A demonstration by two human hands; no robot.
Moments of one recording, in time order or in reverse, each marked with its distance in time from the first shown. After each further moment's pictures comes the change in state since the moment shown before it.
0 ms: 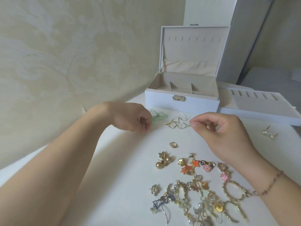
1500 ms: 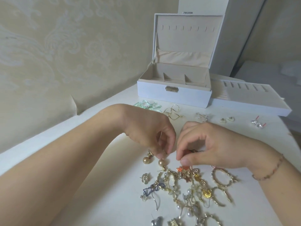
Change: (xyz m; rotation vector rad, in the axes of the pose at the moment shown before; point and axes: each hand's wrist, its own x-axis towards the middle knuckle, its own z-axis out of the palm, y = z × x) left_hand 0.002 0.063 0.030 -0.055 -0.242 0.399; right_hand -0.004 -0.003 -0.023 -0.088 -0.844 -0.170
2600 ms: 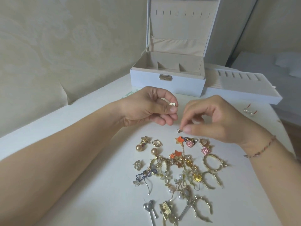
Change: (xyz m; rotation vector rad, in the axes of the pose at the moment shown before) left_hand 0.023 -0.009 0.017 -1.058 0.441 0.140; right_hand -0.005 0.010 -0.011 0.140 0.282 -0.133
